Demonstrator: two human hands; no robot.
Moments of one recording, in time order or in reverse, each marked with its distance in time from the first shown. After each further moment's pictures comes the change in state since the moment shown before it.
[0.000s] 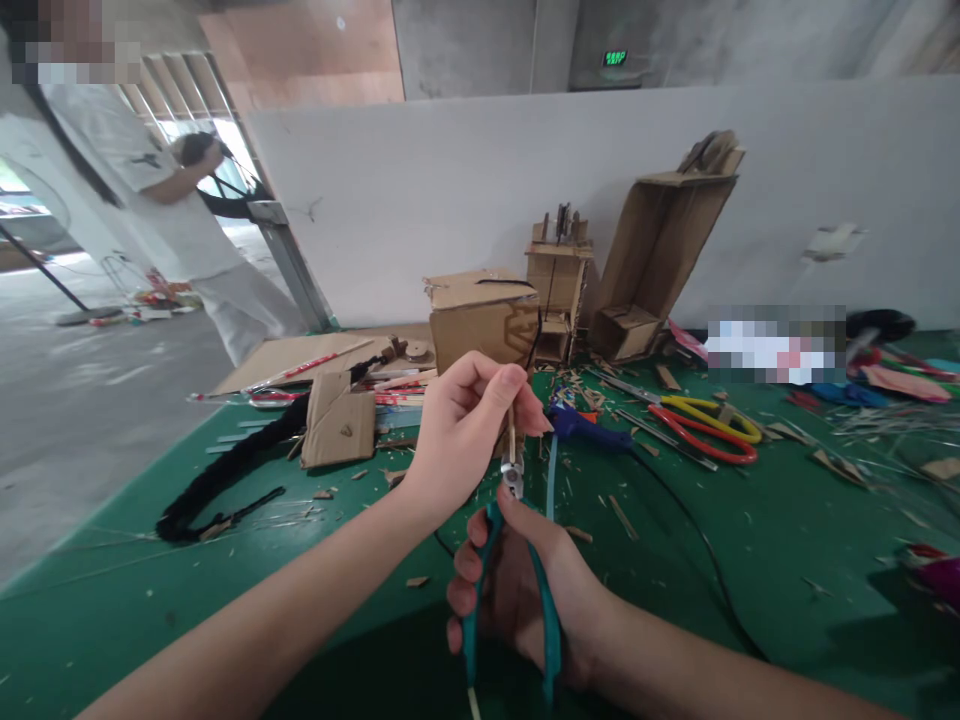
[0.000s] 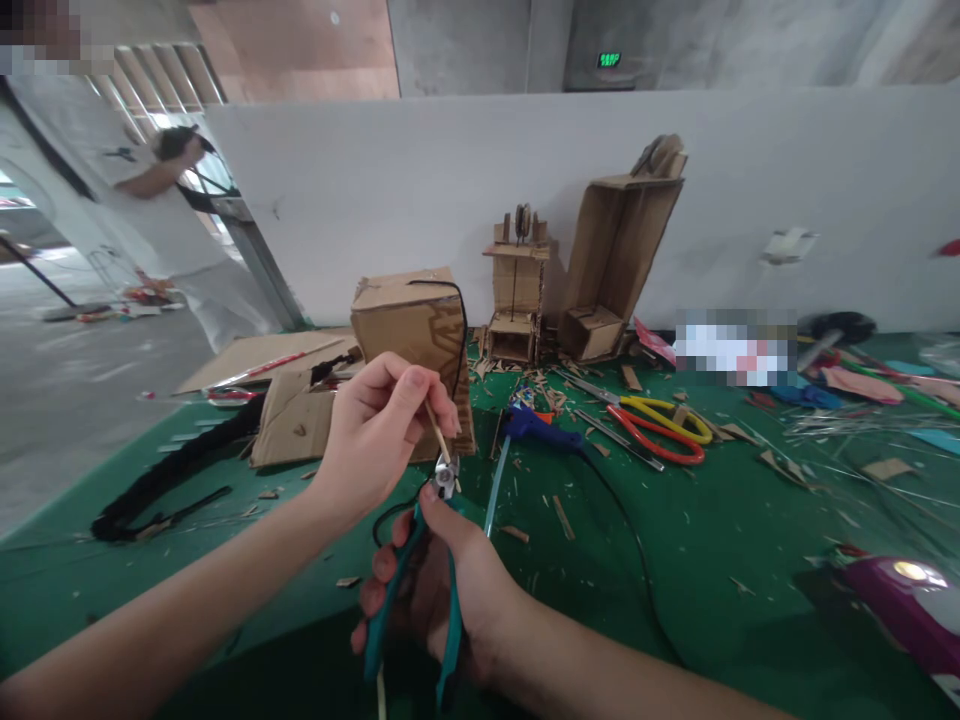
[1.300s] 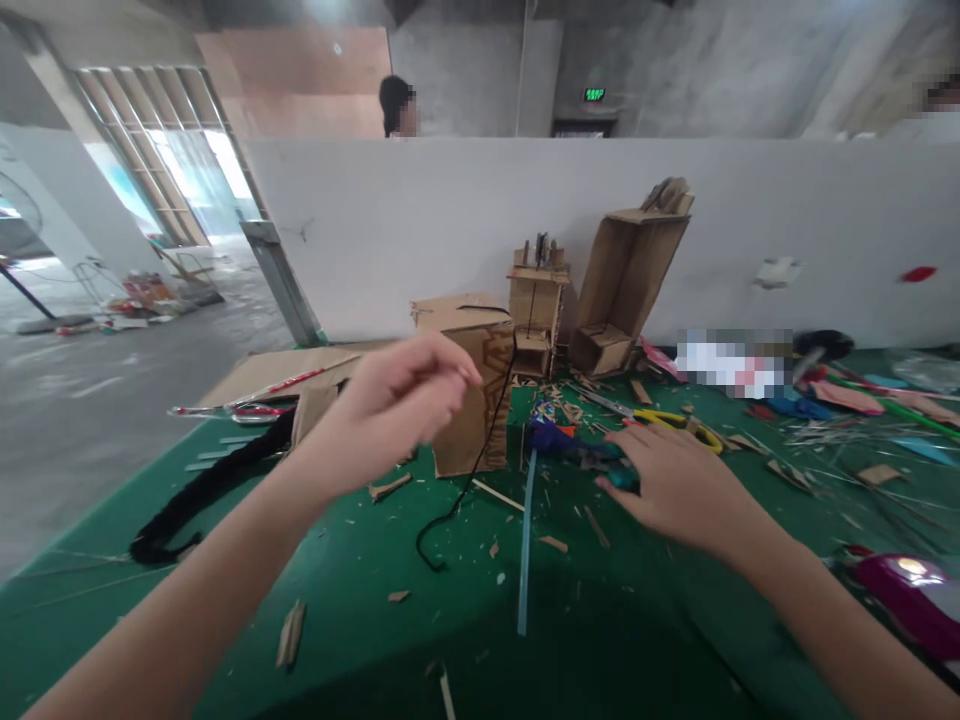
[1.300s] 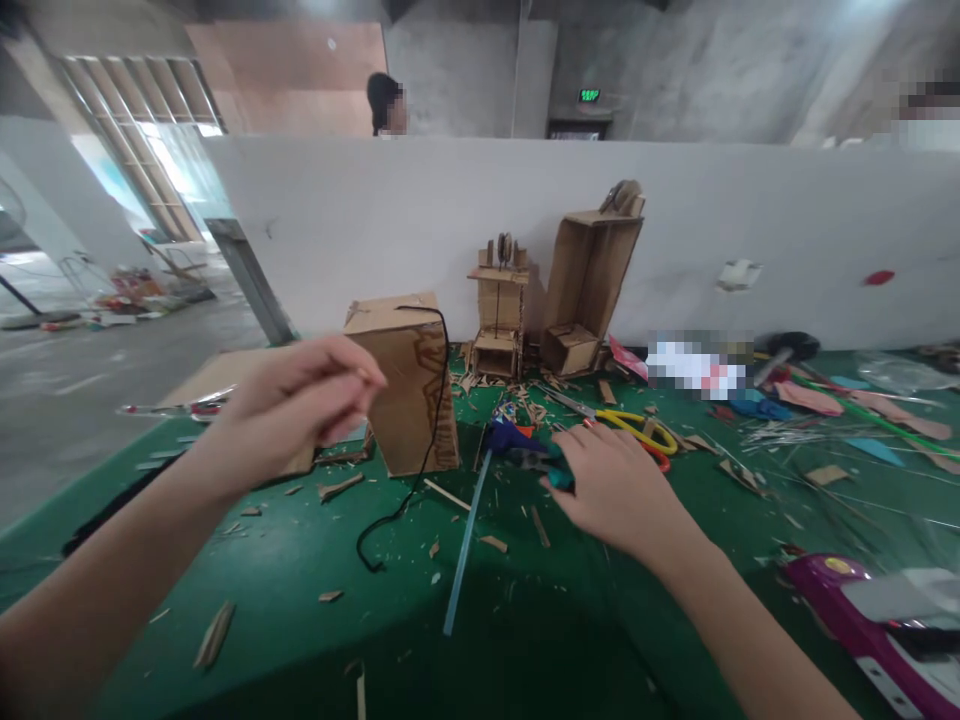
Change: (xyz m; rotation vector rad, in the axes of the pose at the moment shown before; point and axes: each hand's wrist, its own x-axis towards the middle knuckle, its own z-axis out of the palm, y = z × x) left_hand 0.018 0.068 -0.032 0.520 -0.319 0.018; right_hand -0.093 -0.143 -0.032 -2.657 0.756 -0.564
